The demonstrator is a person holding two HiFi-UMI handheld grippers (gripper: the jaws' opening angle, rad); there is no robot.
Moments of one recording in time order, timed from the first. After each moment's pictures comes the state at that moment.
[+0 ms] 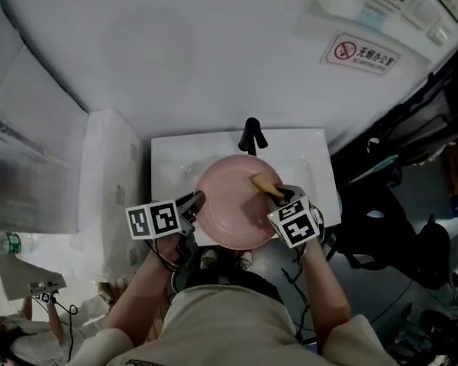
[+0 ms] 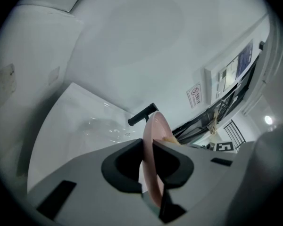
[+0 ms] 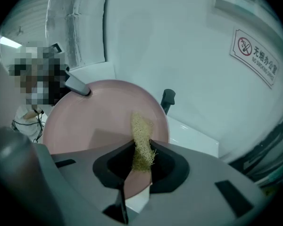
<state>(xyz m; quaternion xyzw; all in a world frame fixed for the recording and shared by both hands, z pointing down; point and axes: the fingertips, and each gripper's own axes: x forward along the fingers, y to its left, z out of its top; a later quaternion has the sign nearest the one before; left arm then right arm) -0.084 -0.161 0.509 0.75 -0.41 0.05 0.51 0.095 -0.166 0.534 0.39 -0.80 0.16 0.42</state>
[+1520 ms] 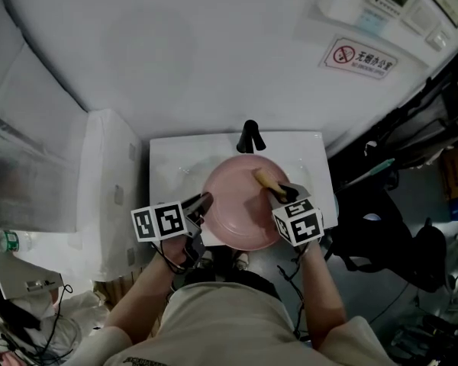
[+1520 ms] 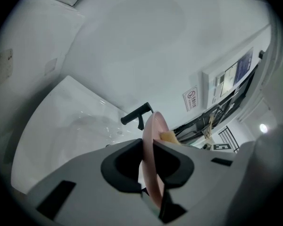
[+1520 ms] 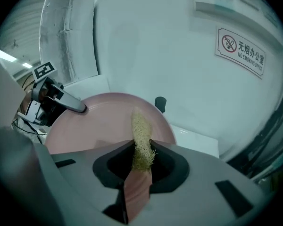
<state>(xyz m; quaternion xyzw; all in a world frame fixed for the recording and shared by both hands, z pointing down) -0.059 -0.159 0.500 0.75 -0.39 0.02 0.53 0.101 -0.180 0.511 0.43 -0.81 0.18 0.36</state>
